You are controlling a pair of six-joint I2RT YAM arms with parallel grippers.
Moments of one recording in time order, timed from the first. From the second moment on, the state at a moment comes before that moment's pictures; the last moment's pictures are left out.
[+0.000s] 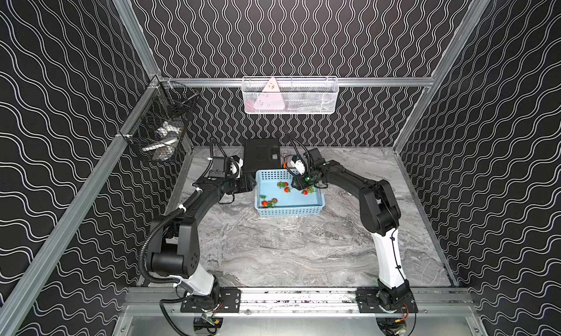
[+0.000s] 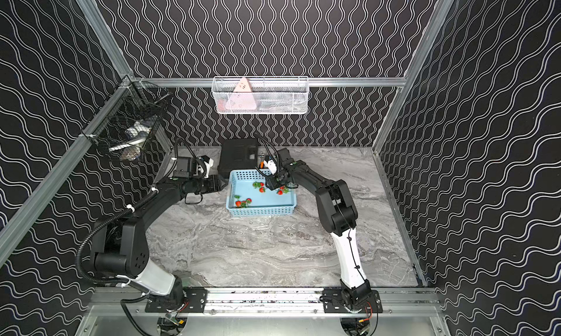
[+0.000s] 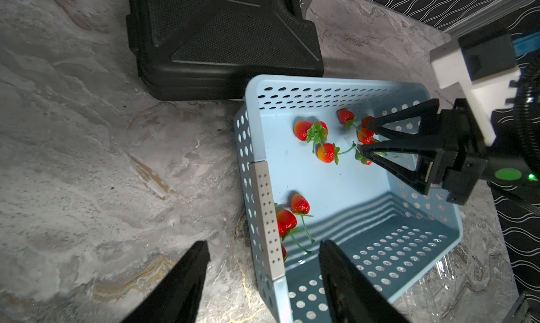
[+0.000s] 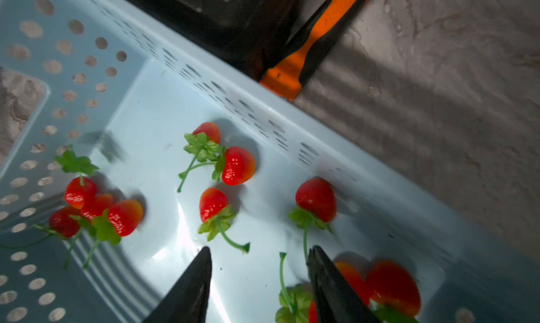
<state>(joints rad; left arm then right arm) -0.02 1.60 1.10 -0.37 0.40 -0.24 0.50 2.25 1.78 -0.54 -0.24 -0.06</state>
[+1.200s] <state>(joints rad) -0.01 1.65 1.10 -0.37 0.45 -0.24 0.51 2.34 1.84 -0.53 -0.40 -0.01</state>
